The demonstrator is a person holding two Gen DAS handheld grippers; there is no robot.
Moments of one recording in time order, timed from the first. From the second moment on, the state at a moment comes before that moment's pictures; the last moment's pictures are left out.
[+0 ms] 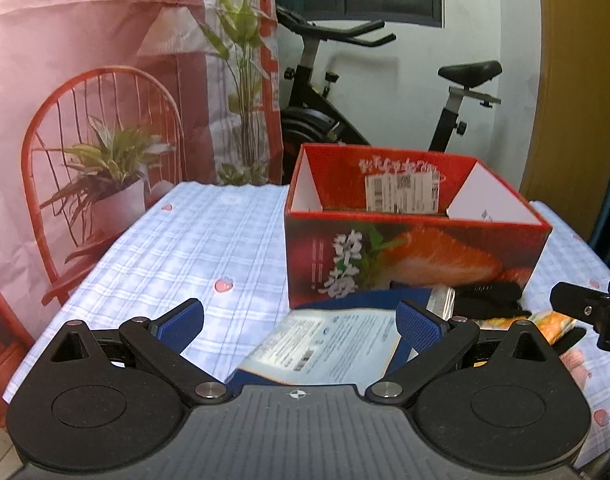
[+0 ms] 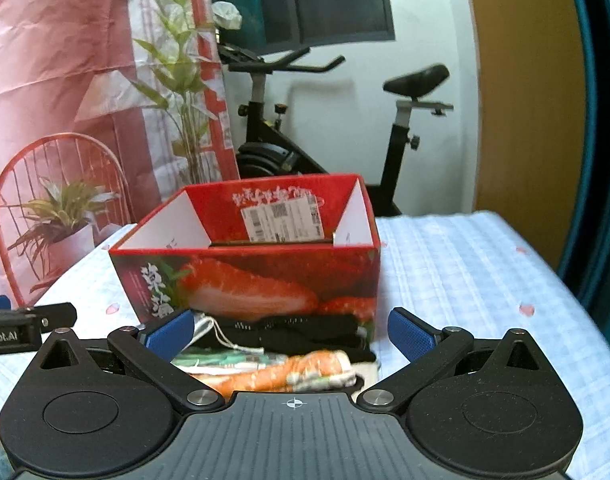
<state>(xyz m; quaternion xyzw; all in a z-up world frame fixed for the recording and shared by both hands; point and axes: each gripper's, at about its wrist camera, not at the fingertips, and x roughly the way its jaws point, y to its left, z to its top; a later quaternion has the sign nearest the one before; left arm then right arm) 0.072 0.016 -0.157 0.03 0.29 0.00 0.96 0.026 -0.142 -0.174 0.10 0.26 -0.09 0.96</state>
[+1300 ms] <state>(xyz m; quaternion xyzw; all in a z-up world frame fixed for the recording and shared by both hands) 0.095 0.108 -0.185 -0.08 0.36 0.03 0.93 0.071 -0.108 -0.186 0.12 0.29 0.02 0.95</state>
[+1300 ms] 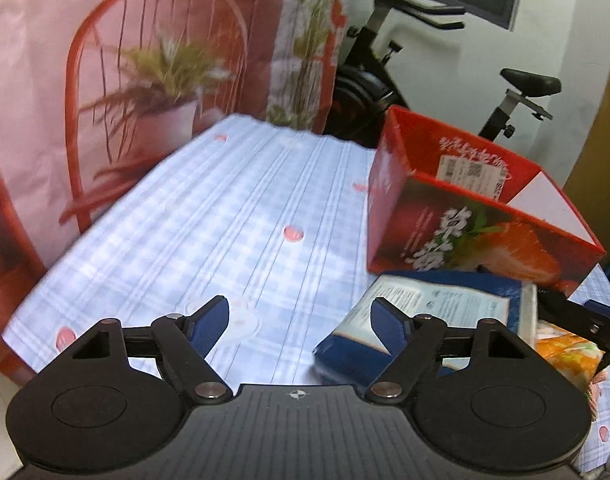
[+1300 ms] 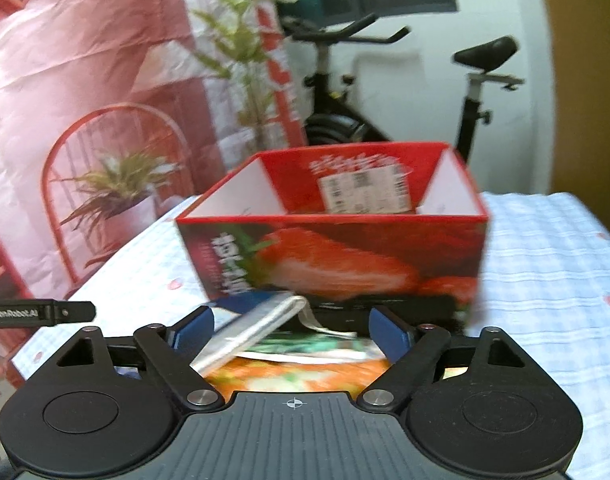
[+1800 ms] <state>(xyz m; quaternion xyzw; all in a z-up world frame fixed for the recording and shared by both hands) 0.110 0.107 -0.224 -0.20 0.43 -0.05 0.88 0.148 -0.072 -0.195 0.04 0.35 0.06 0.93</state>
